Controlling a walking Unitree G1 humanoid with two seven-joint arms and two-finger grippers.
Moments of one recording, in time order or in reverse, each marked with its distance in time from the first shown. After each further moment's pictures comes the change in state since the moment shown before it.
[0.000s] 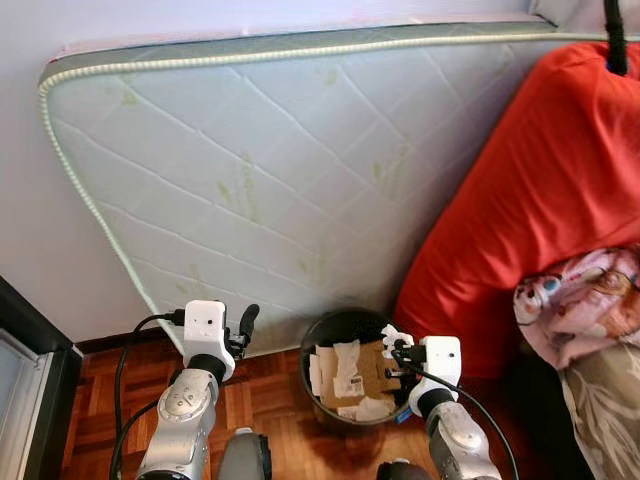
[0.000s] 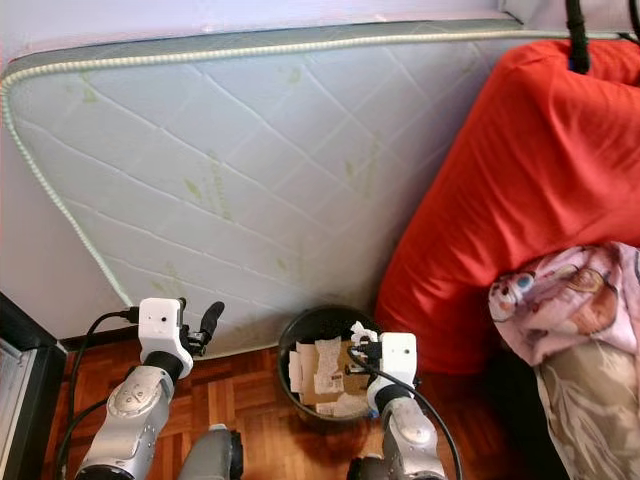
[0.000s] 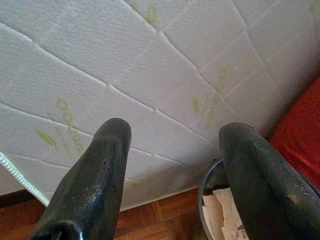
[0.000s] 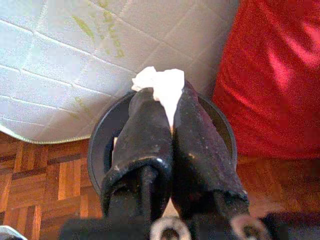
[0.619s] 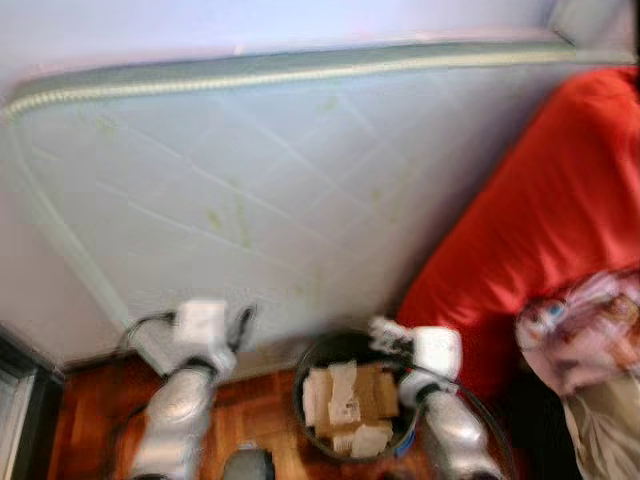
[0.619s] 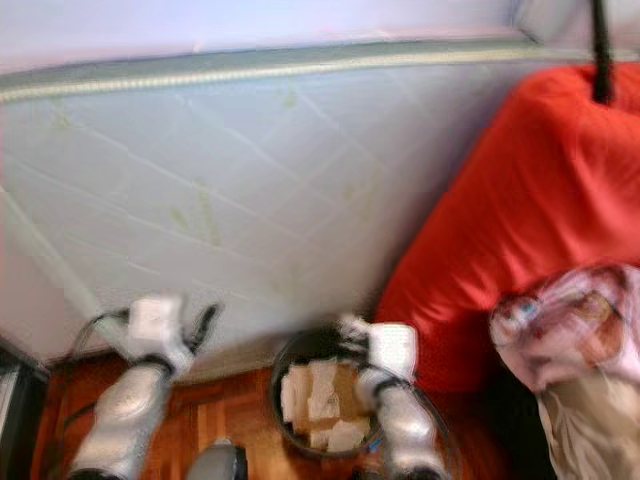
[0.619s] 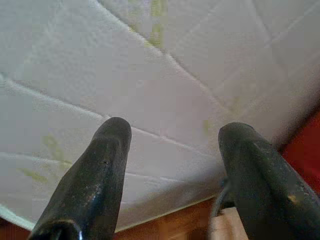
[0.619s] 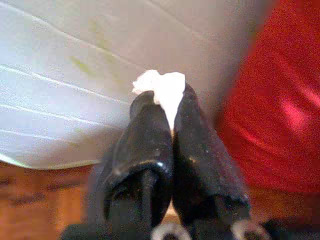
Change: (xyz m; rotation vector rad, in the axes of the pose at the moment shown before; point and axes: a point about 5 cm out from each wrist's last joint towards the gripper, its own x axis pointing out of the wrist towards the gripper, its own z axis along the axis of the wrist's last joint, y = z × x) left arm -0.003 0.011 0.000 0.018 0.009 0.014; right arm 0.010 0.019 0.010 -0.011 -0.021 0.073
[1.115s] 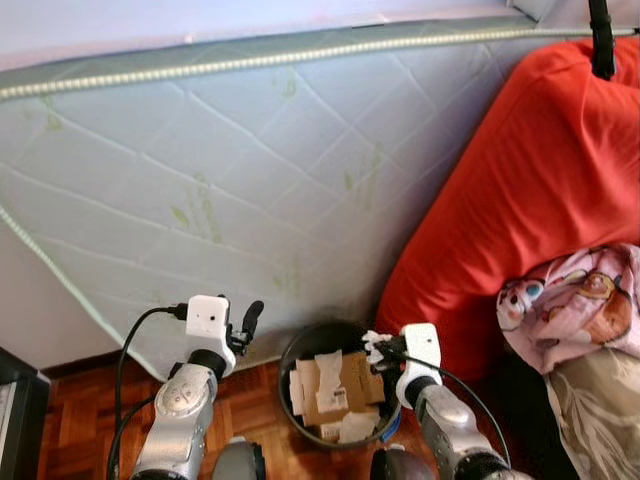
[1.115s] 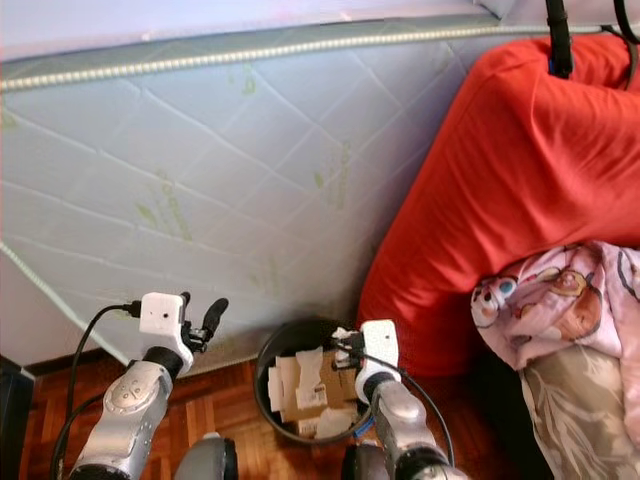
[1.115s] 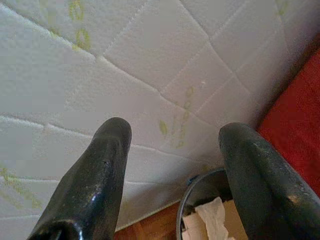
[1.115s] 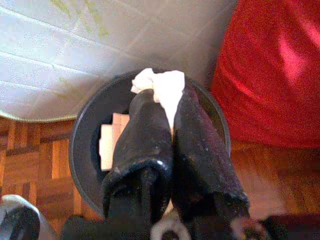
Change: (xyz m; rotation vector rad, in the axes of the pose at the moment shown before) left arm 0.001 -0.011 0.008 0.017 -0.029 -0.070; right arm 0.009 -0.010 -0.003 -0.021 0.181 0.010
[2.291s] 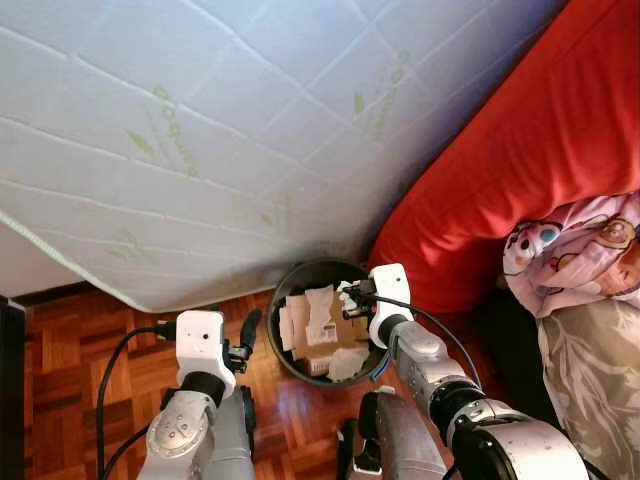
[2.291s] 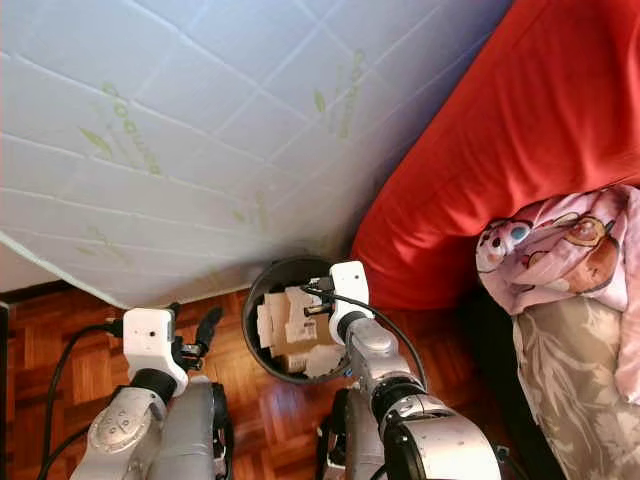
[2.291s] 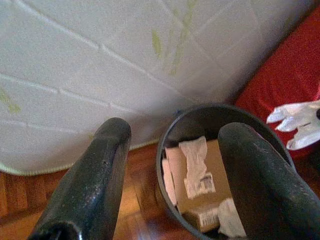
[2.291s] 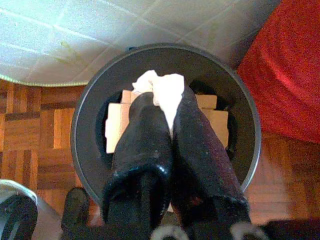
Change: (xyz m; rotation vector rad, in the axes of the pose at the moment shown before) left arm -0.043 -0.021 0.024 -0.047 -0.015 0.056; right arm 0.030 0.035 0.075 -0.096 -0.061 0.106
